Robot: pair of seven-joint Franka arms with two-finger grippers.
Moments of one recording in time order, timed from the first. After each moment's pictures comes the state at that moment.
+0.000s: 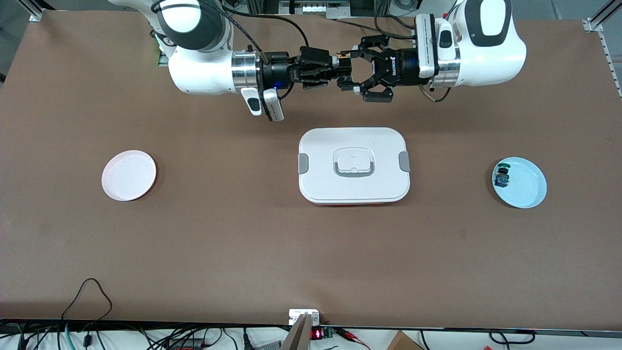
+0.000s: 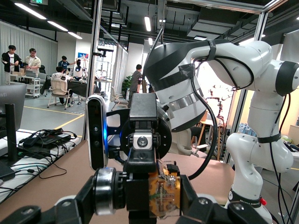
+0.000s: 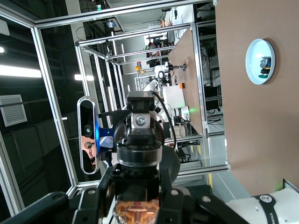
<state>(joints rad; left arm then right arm) 0.47 -0.22 -0.84 -2.22 -1.84 1.87 1.91 0.74 0.15 -0.05 -1.89 1.90 2.12 -0.44</state>
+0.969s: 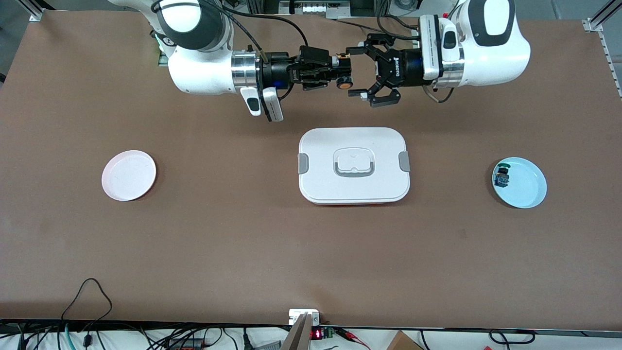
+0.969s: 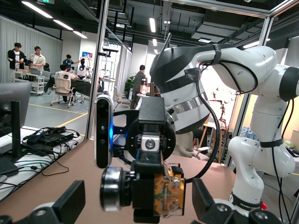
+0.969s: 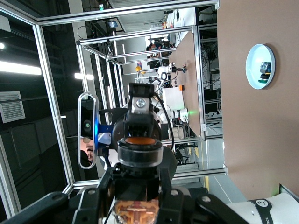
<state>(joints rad) 0.48 -0.23 -0.82 -2.22 -1.84 1.86 1.88 0.73 0.15 -0.05 -1.90 1.90 2.13 -0.46</state>
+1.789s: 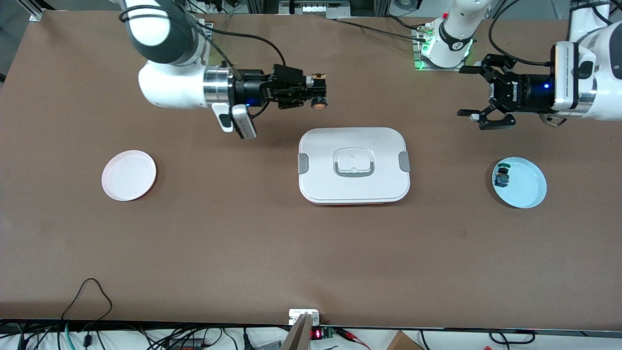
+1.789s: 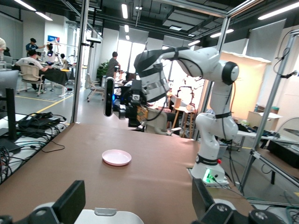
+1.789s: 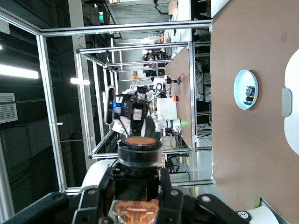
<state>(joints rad) 0.96 0.02 -0.80 -2.01 -1.32 1.37 1.87 0.59 0.15 -0.06 -1.90 1.81 2.04 -0.47</state>
